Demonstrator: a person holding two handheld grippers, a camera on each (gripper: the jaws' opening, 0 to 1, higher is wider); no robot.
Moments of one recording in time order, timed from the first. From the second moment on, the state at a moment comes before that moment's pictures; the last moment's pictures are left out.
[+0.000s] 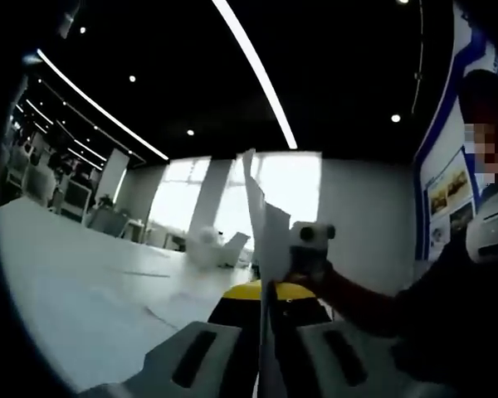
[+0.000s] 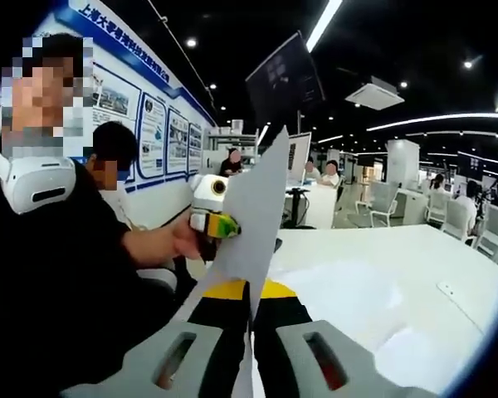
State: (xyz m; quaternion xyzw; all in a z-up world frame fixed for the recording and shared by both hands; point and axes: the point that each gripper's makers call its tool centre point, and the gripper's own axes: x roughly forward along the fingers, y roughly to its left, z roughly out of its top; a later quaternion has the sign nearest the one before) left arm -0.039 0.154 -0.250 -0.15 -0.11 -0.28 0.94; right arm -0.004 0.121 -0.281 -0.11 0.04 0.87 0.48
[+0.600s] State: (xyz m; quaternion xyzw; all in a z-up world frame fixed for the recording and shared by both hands) left arm -0.033 0.203 -0.256 -0.12 -0.11 -0.23 0.96; right arm 0.003 0.114 -0.292 -0.10 0.04 0.86 0.49
